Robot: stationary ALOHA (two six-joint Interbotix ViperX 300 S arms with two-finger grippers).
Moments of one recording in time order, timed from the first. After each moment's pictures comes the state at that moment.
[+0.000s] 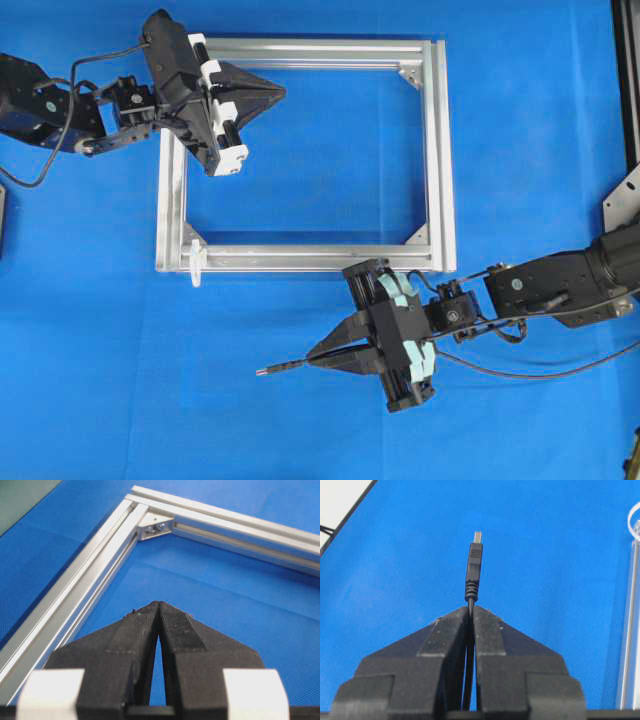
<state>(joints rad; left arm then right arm) 0.29 0.11 0.88 -0.09 -0.75 0.00 0.30 0.15 0.73 -0.01 -0.49 0.17</state>
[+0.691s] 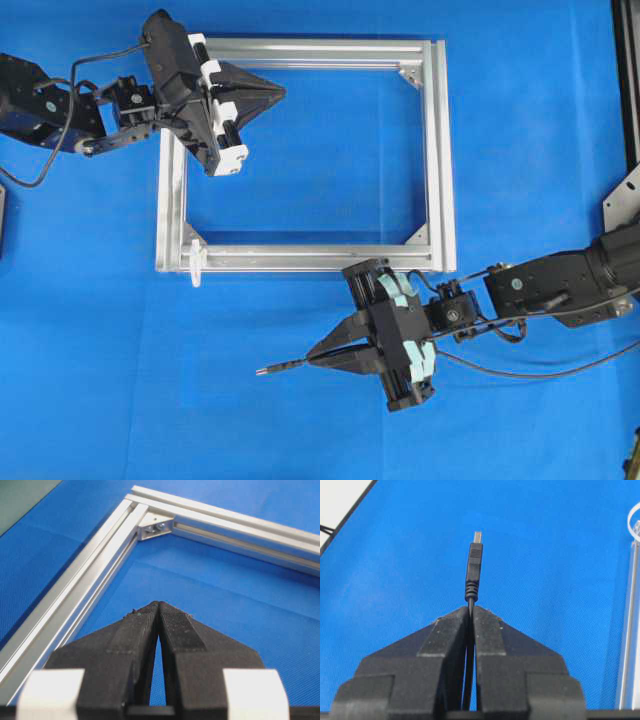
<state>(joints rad) 0.29 0.11 0.88 -0.09 -0.75 0.00 0.30 0.15 0.73 -0.02 -0.49 0.16</state>
